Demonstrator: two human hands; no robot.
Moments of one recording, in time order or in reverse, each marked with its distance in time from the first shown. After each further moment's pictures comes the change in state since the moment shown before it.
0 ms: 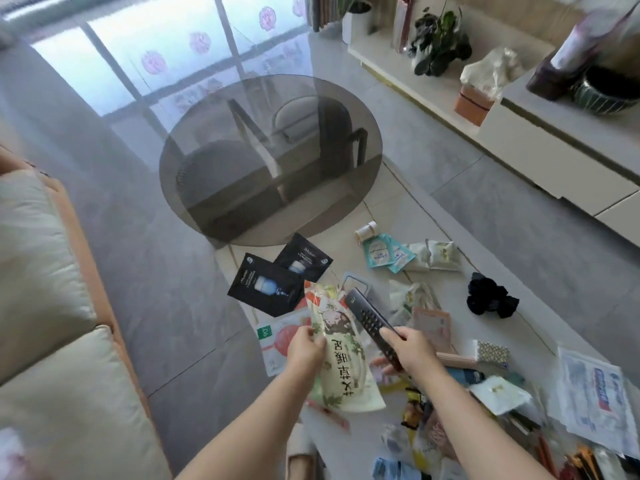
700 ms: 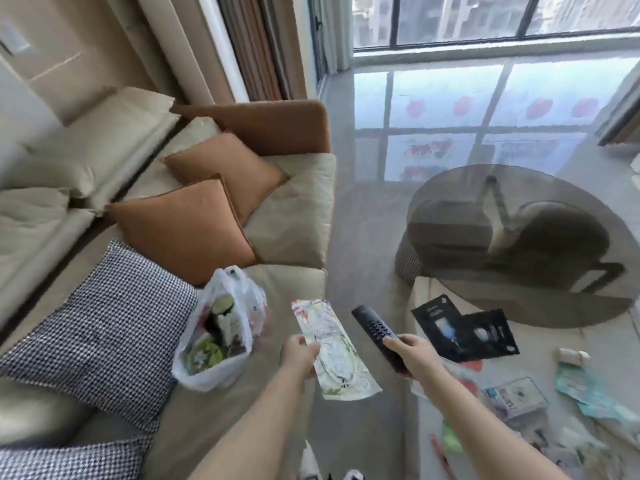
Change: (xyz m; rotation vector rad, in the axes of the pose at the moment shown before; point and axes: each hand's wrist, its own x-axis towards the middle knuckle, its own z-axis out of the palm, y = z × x) left_hand -0.180 -0.175 -0.304 -0.818 0.489 -0.111; right_hand -0.186 -0.092 0.281 -0.497 -0.480 -0.251
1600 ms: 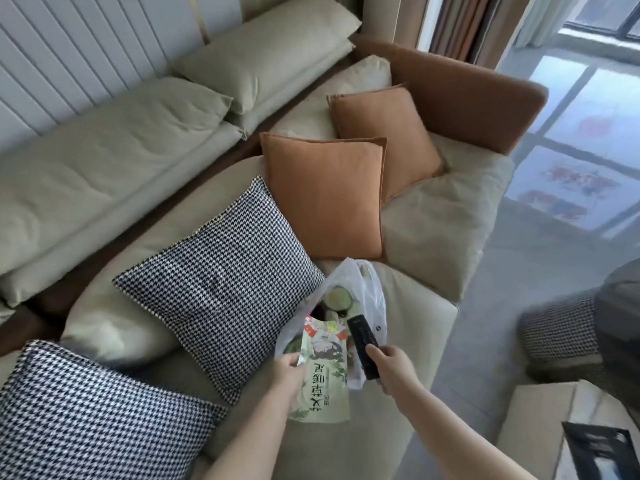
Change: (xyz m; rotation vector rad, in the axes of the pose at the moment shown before) left_hand 0.183 -0.060 -0.283 -0.188 0.256 -0.275; right_hand 0.110 -0.088 0.371 -0.509 -0.256 0.008
